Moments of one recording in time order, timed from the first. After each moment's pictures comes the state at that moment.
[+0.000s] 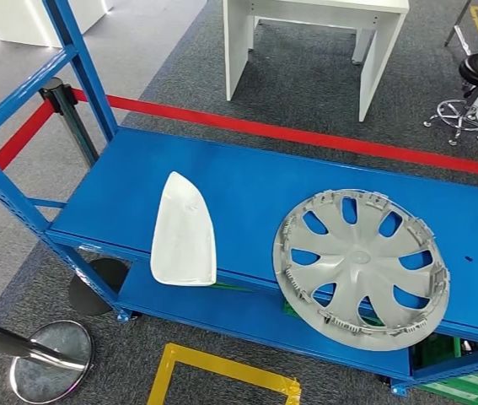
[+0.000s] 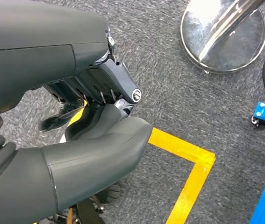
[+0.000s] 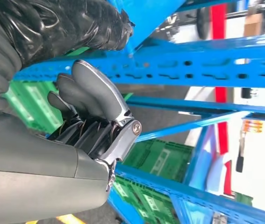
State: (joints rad) left arm 0.04 0.01 -0.02 -0.20 0.36 0.19 -0.68; right arm 0.14 0.30 -0.99 -1.52 -0.09 -0.14 -0.71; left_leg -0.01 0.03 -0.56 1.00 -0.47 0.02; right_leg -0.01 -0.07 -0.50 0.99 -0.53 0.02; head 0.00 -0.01
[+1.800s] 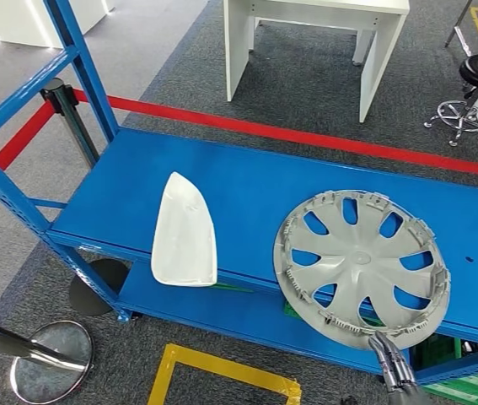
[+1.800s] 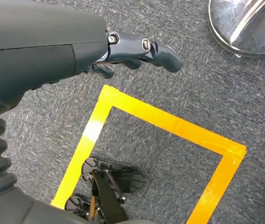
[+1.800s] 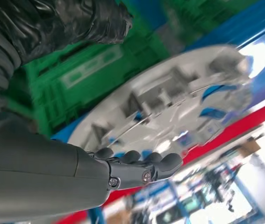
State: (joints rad) left arm 0.02 0.01 -0.01 -0.19 0.31 0.15 -0.54; right arm 0.62 -0.03 0.02 -1.78 0.72 -0.38 -0.54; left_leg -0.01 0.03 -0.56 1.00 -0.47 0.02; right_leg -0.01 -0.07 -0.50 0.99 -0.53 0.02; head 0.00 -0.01
